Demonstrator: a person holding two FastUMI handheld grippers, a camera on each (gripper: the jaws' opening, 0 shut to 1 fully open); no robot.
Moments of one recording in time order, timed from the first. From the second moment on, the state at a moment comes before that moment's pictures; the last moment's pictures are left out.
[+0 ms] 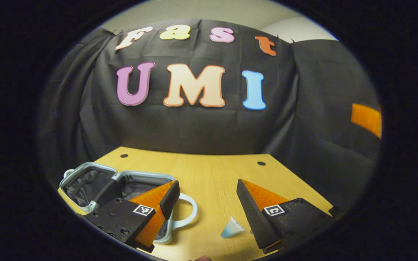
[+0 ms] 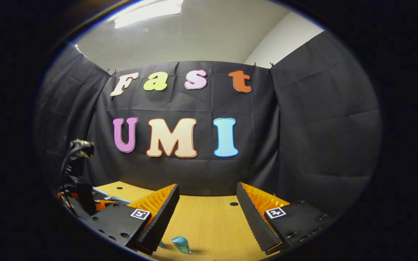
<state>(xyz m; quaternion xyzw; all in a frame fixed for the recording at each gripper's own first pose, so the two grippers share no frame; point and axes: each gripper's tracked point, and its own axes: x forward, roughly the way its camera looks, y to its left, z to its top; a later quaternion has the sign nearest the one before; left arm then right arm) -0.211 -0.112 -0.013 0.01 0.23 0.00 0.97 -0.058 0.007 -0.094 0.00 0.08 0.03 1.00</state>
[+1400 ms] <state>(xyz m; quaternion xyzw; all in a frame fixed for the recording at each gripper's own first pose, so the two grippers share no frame) -0.255 -0.053 0.038 0.02 0.32 -0.01 0.95 -0.081 0.089 -0.326 0.00 0.26 0.13 0.96</state>
